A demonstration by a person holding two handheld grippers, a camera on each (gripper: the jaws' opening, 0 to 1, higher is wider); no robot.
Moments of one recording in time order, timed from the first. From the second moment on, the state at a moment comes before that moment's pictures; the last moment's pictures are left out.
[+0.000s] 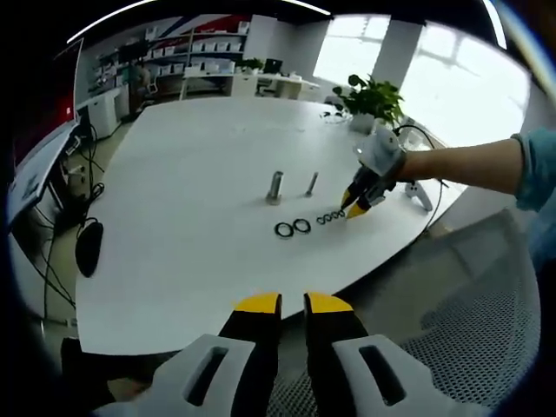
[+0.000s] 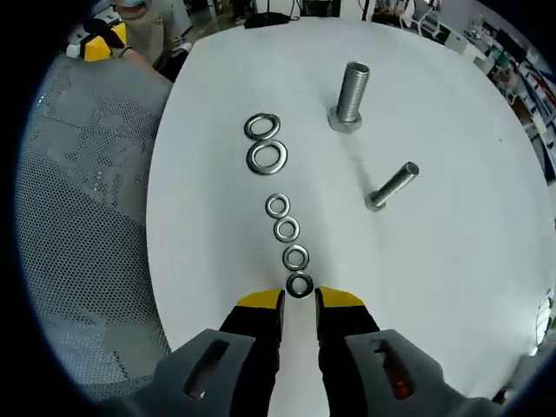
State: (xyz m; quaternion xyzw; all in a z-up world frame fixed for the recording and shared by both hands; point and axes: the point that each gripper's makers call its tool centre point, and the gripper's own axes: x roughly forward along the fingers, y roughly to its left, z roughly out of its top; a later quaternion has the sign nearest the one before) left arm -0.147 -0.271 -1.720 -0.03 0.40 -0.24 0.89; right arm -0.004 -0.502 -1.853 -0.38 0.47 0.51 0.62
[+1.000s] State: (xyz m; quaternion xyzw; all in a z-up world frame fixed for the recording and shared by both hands) left arm -0.148 -0.272 -1.721 -0.02 0.40 -0.24 0.88; right arm 0.015 -0.499 -1.830 -0.36 0.44 0.49 0.66
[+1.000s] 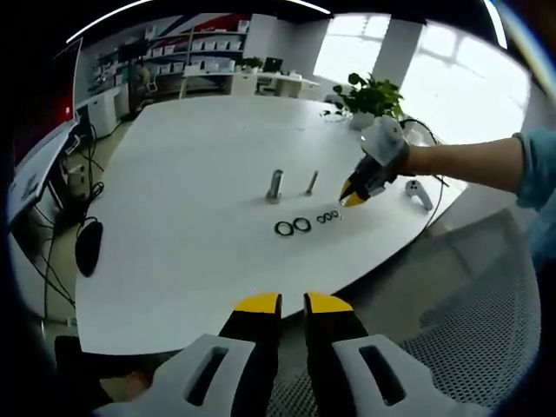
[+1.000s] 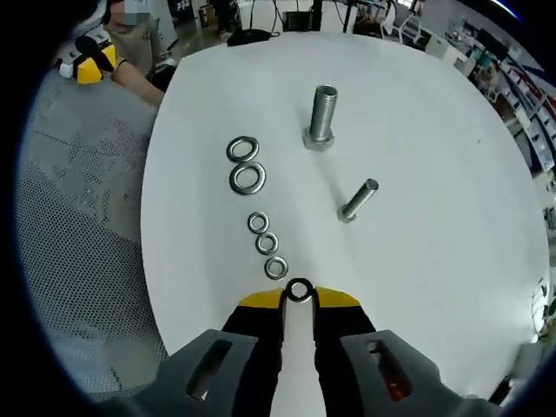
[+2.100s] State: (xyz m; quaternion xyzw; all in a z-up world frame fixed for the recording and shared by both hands) left arm -0.146 -0.271 -1.723 -0.02 0.41 -0.23 0.88; right arm 0.064 -0.458 -1.778 -0.35 0.35 0.45 0.75
